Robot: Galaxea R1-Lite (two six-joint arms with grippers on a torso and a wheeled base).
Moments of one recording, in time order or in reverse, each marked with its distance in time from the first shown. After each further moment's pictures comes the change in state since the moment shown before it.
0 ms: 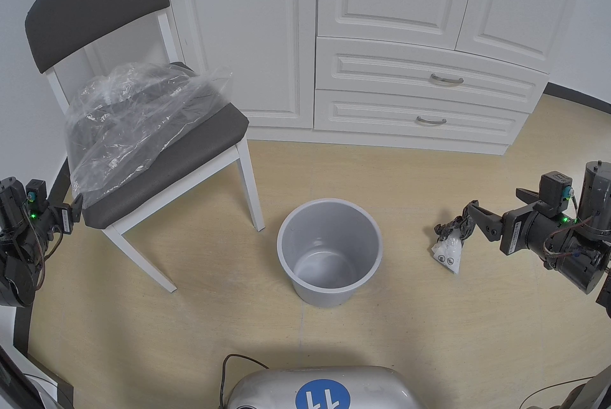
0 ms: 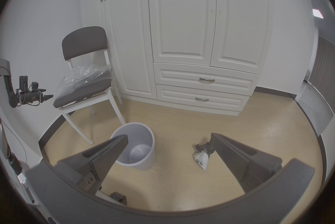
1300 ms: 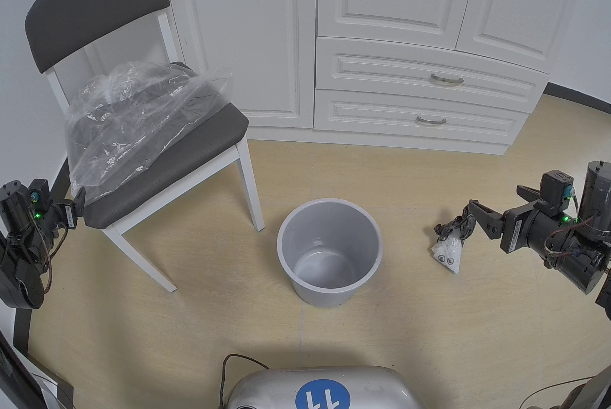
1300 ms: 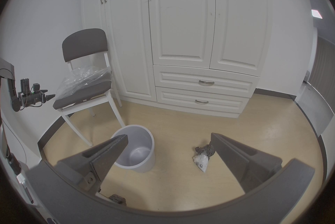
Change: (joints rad) left arm -0.005 0.103 -0.001 -0.186 0.001 -0.053; right arm -0.001 0.002 0.009 -0.036 -0.001 -0.007
